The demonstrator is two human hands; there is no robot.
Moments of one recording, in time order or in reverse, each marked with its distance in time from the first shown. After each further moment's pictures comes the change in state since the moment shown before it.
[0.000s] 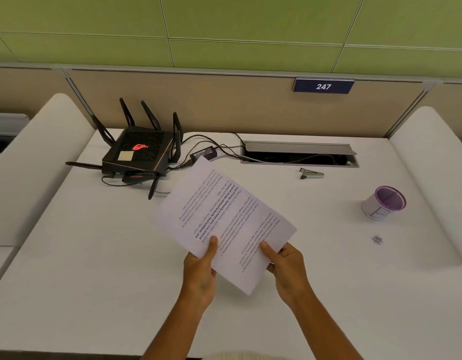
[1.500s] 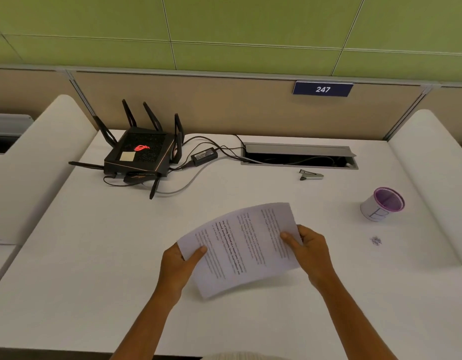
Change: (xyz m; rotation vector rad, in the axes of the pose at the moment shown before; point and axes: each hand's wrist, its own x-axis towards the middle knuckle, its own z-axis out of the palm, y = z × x) left_hand 0.027 0.020 -0.062 0.675 0.020 0.165; right_hand 0.016 -0.045 -0.043 -0.585 0.042 -0.298
